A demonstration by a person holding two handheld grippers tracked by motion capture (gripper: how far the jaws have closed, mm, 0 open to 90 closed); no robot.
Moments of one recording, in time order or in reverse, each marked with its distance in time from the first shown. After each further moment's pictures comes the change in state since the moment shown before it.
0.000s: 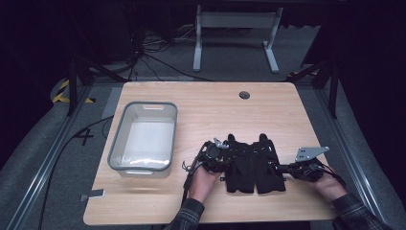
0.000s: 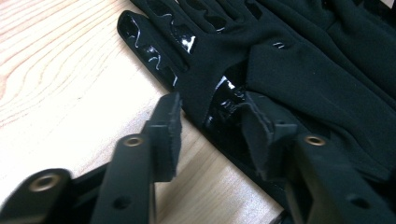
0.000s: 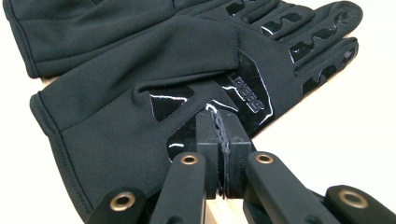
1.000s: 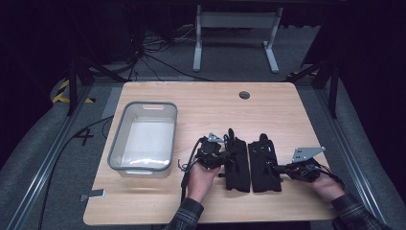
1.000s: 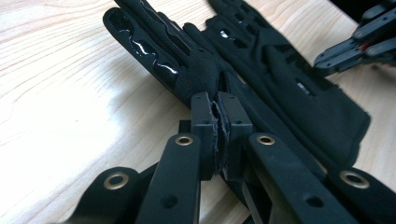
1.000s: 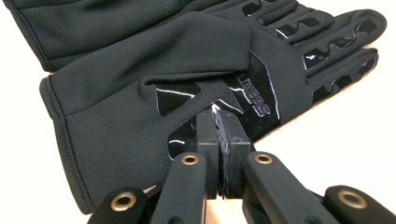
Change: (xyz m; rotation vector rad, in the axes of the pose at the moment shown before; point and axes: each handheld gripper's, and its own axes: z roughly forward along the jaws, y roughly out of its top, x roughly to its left) left arm 0.004 0.010 -0.030 -0.113 -0.130 -0.097; right arm 0.004 0.006 0.006 0.004 0.020 -0.024
